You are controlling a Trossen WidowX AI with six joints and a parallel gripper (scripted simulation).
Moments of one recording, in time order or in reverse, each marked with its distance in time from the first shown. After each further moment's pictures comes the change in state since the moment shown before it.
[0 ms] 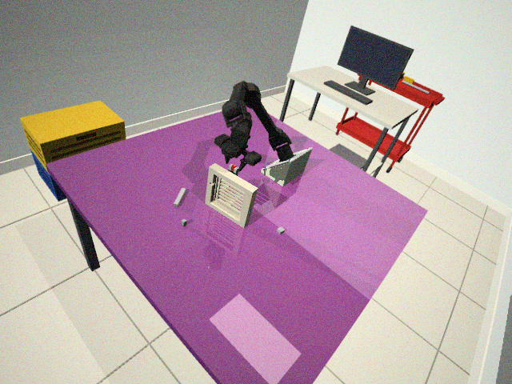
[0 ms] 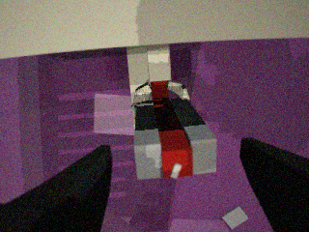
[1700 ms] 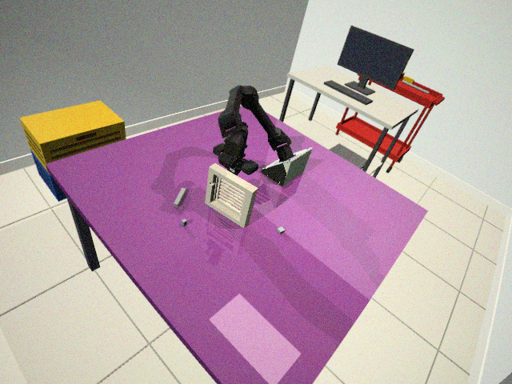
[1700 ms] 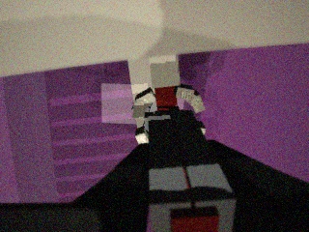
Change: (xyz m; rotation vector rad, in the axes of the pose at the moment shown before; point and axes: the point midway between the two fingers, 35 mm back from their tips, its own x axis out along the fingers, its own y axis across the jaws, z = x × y) arm 0.042 0.000 -0.003 0.042 0.050 0.021
